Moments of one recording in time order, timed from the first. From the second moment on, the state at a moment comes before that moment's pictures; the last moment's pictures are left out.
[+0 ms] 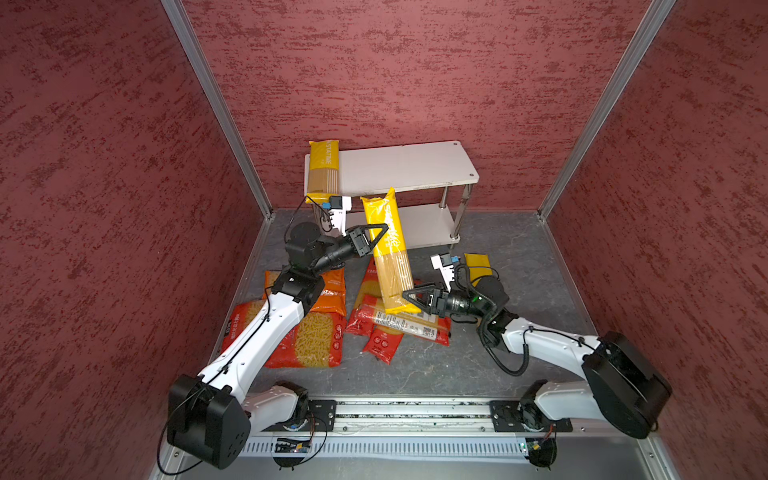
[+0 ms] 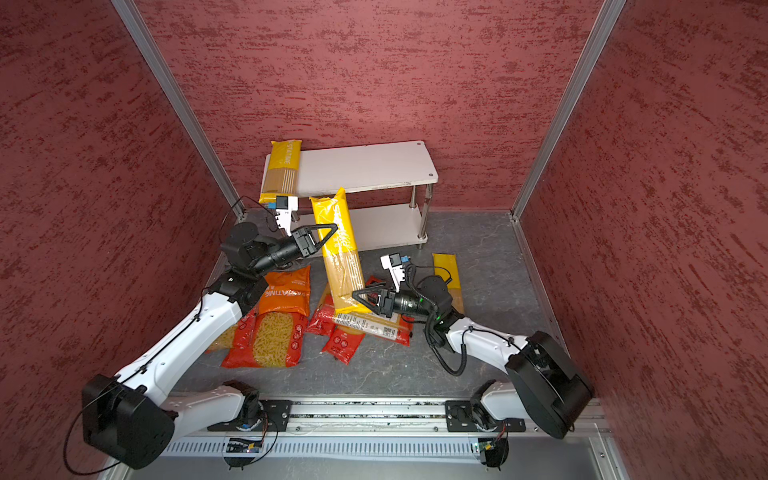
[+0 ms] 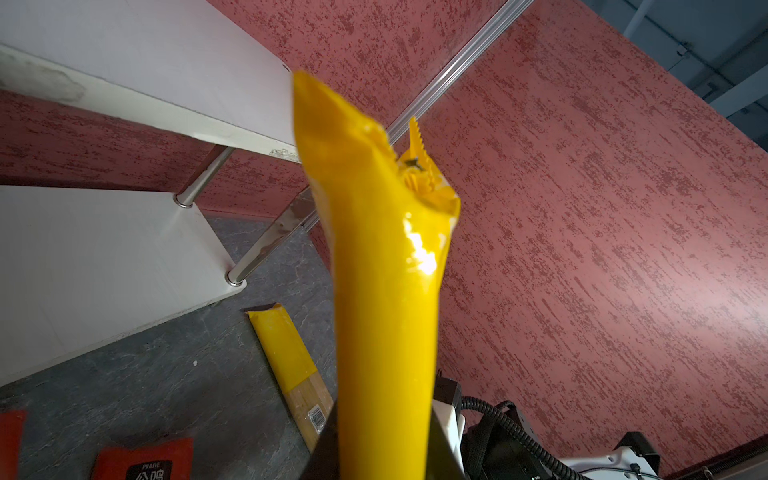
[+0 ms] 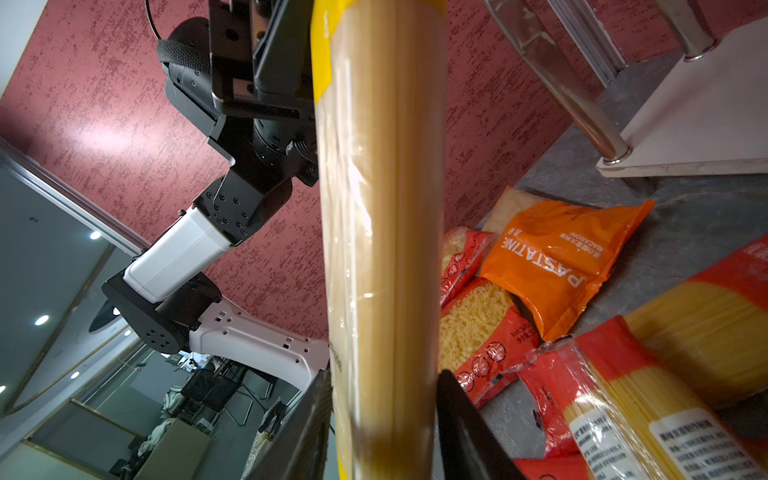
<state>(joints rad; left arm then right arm) -0.33 1.18 0.98 0.25 0.63 -0.85 0.67 1.35 0.56 0.93 -0.72 0.91</state>
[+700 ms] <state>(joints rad) -0.25 1.19 1.17 0.08 0.51 -0.83 0.69 1.45 0.80 0.86 -0.70 0.97</state>
